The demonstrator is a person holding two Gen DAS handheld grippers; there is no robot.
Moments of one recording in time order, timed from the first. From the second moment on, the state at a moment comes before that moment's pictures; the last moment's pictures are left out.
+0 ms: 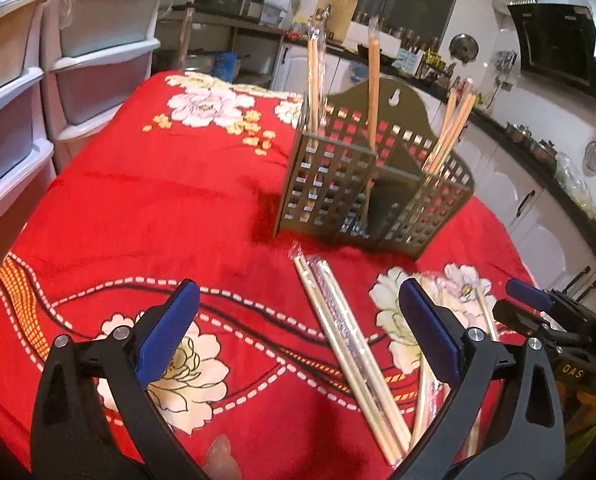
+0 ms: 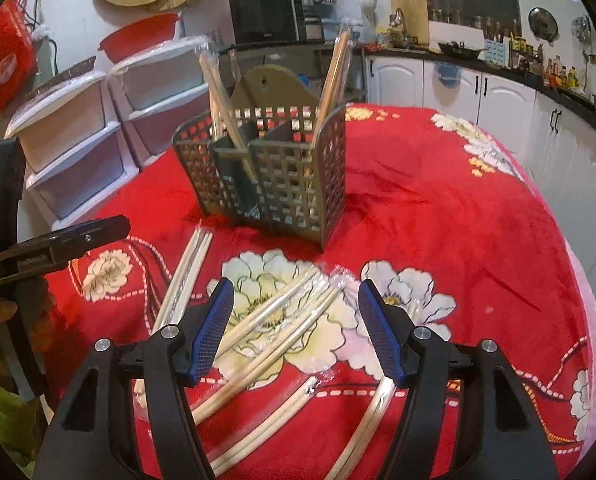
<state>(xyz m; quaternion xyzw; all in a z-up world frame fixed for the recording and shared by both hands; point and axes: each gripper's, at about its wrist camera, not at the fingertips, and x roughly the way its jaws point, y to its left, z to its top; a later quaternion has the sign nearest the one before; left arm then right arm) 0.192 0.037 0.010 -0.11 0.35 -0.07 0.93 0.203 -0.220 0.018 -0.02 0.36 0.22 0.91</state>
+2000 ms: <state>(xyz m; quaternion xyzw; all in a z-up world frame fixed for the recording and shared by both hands) 0.272 0.051 -0.046 -0.15 0.43 -0.04 0.89 0.290 -0.248 -0.031 0.12 0.46 0.20 0.85</state>
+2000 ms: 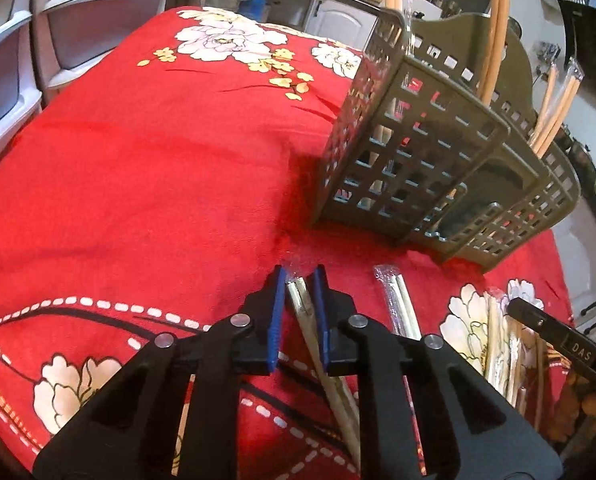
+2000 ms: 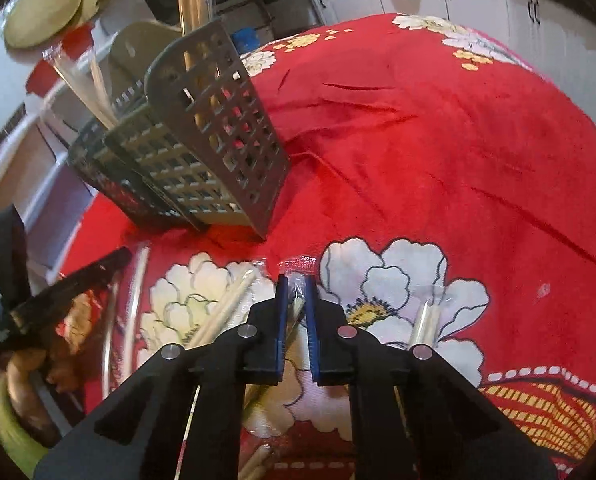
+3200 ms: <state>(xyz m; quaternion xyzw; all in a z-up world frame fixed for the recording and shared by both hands) 0.194 0.064 0.071 -0.17 0.27 -0.08 0.94 0.217 -0.212 0.083 0.08 0.31 0.31 0.89</state>
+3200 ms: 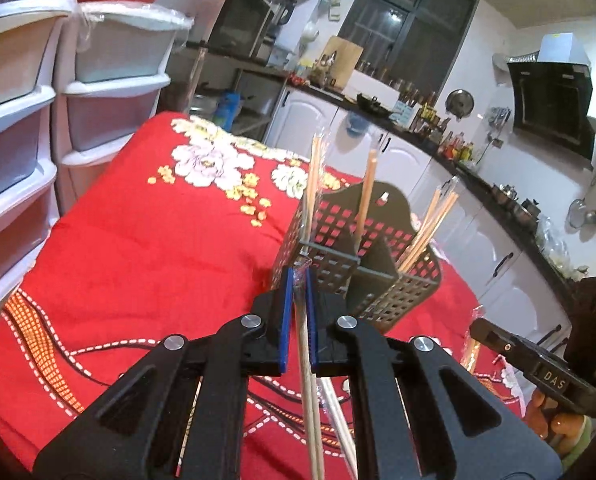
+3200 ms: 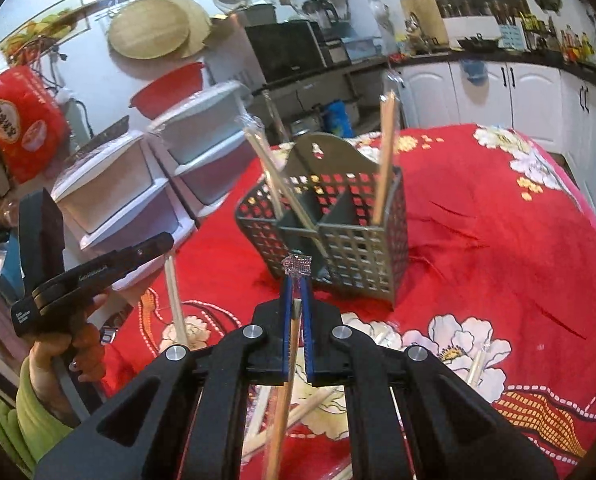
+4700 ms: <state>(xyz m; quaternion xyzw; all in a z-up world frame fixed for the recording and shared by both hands) 0.234 0.046 0.212 -0.13 0.09 -0.08 0.98 0.267 -0.180 0.227 0.05 0.06 0.29 0.95</state>
